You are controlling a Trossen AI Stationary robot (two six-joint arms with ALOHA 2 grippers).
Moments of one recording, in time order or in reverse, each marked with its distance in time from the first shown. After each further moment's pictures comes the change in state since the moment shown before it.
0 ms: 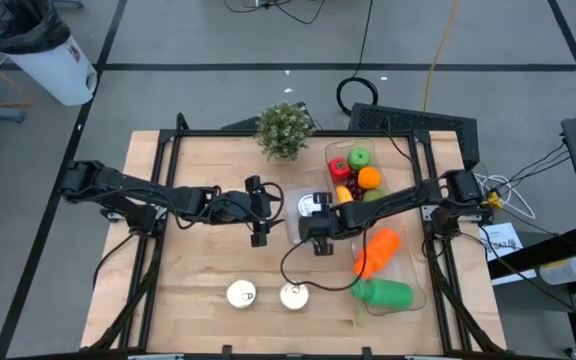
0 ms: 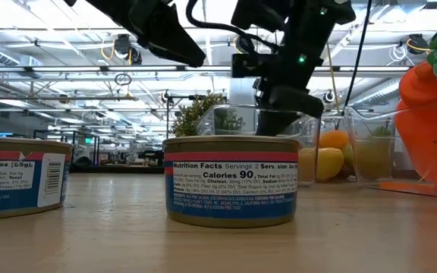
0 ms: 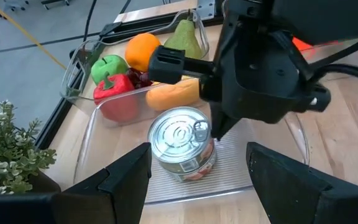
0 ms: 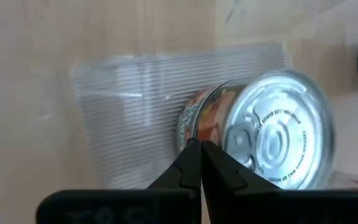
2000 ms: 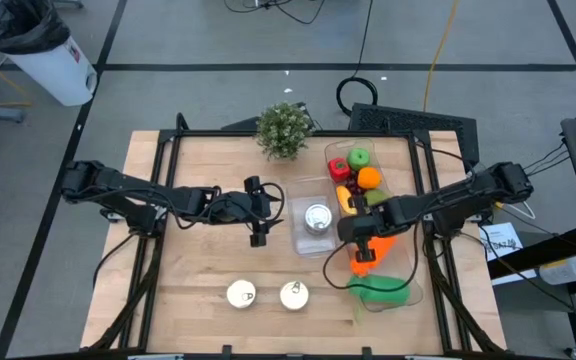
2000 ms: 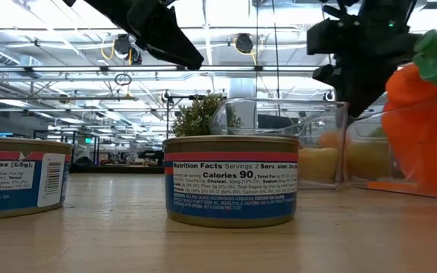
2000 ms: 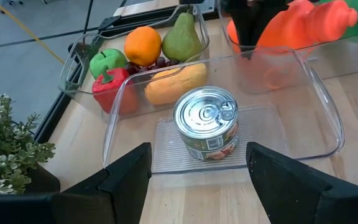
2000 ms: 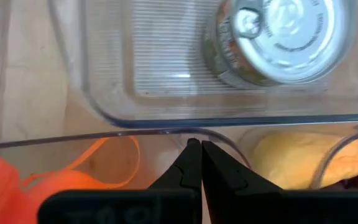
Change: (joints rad) left arm 0.000 0.000 0.000 -0.022 -0.001 -0.010; right arm 0.071 -0.410 -0.289 -0.154 -0.228 0.071
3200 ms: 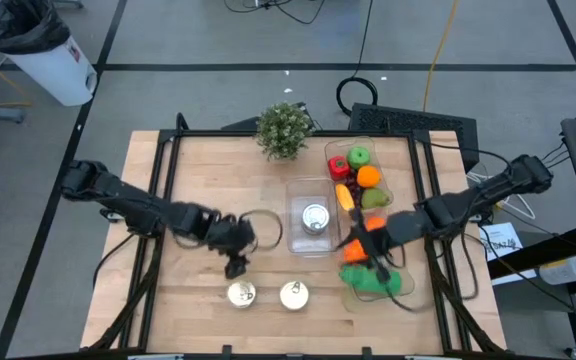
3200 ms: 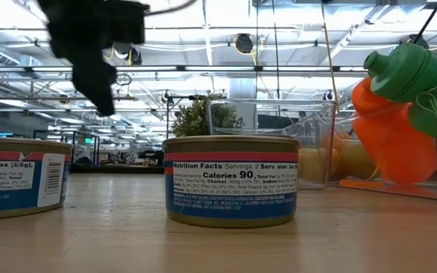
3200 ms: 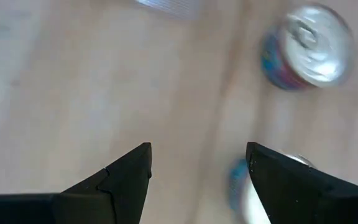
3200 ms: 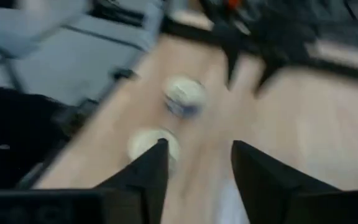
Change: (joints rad) left arm -0.151 0.006 0.000 -0.488 0.316 -0.652; right arm 0.163 -0.290 -0.007 0.469 -0.105 -0.085
